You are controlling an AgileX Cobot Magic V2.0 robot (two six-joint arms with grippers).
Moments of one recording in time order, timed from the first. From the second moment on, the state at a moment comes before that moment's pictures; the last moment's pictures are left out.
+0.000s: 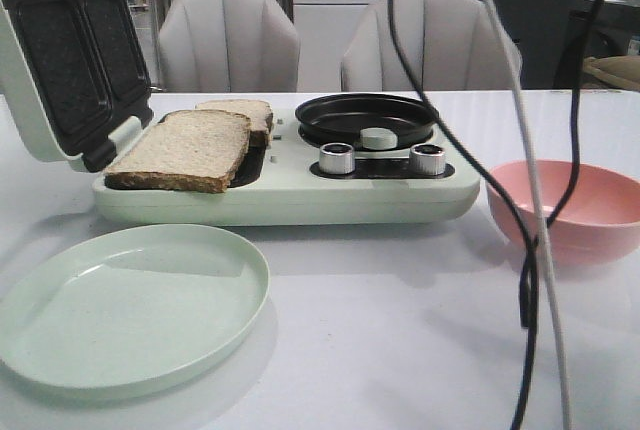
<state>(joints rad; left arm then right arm) -0.37 0.07 -0.33 0.08 0.46 -0.14 0.39 1.73 -1.57 0.71 0.63 -0.60</state>
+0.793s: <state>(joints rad) -0.37 0.07 -0.33 0.08 0.46 -0.14 0.17 1.03 -0.94 0.21 0.46 -0.21</state>
